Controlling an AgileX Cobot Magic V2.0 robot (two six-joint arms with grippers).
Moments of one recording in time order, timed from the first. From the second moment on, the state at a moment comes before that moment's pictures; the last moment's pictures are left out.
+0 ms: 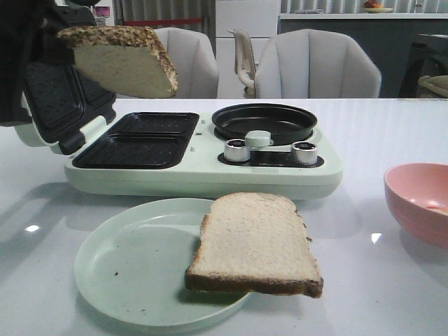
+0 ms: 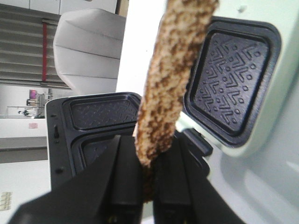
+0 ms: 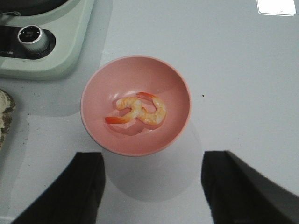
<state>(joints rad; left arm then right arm) -0.83 1.31 -0.76 1.57 0.66 -0.57 -0.02 0.77 -0.63 0.02 0.66 0.00</state>
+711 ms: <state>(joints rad) -0.49 1.88 -1.36 1.61 0.40 -0.56 -0.02 0.77 -0.63 0.02 0.66 0.00</state>
